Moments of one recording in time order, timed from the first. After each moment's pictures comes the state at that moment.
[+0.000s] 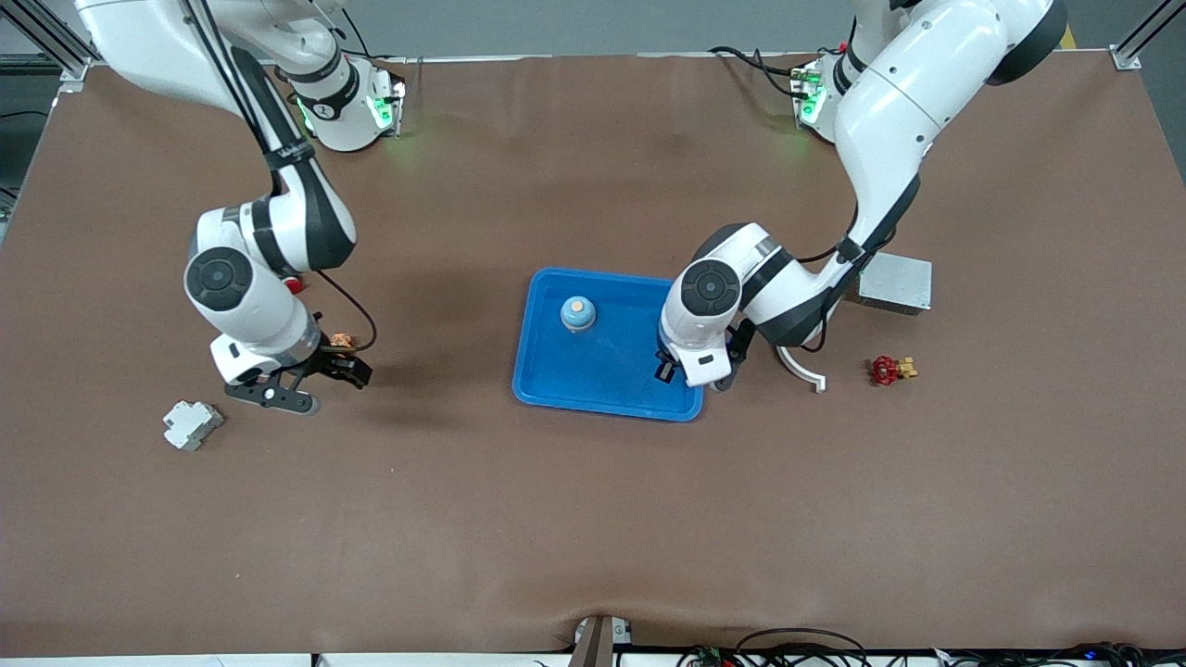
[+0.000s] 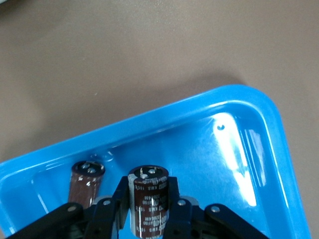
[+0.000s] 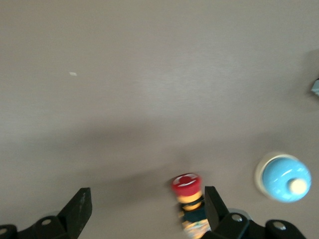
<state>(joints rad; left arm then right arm) -0.17 0.76 -0.53 -1.67 0.39 2.27 -1.95 0.14 0.33 0.02 -2.06 -0.12 2.43 0.43</state>
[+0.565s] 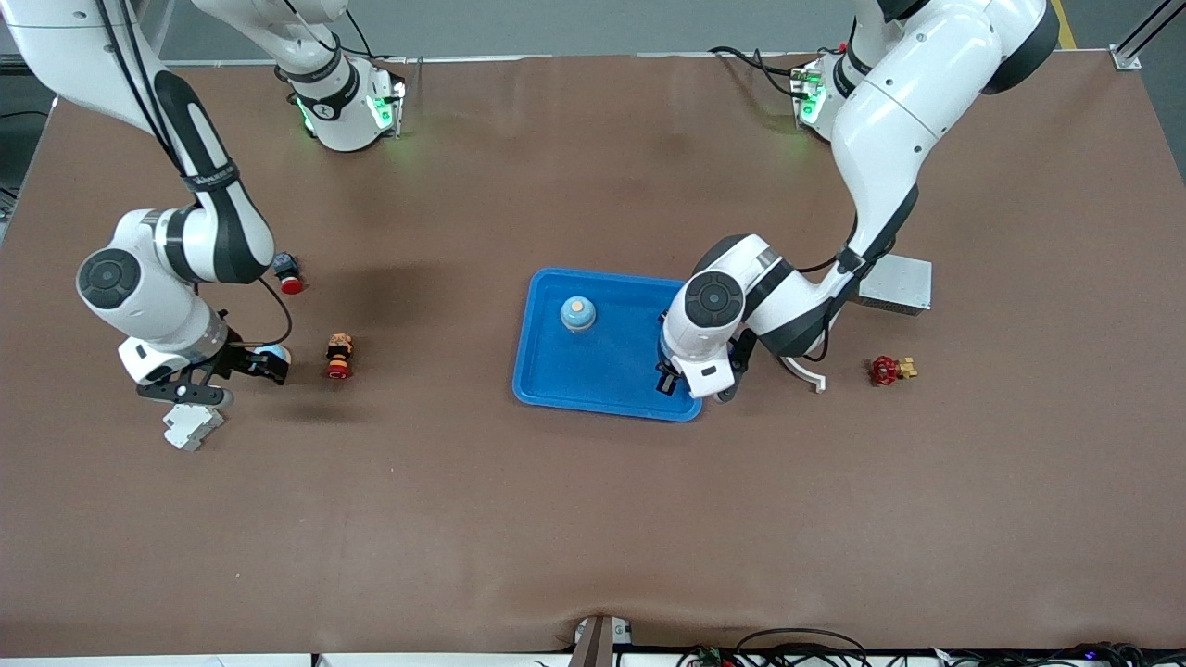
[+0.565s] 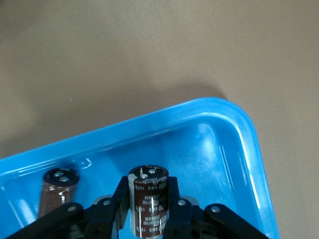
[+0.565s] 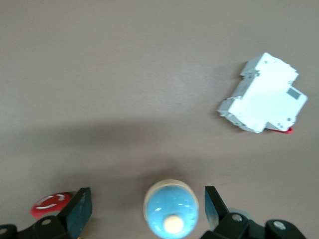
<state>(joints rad) -0.17 0.80 -0.52 -1.61 0.39 2.30 -1.95 -0.12 0.33 0.02 -2.14 -0.13 2.54 0.10</state>
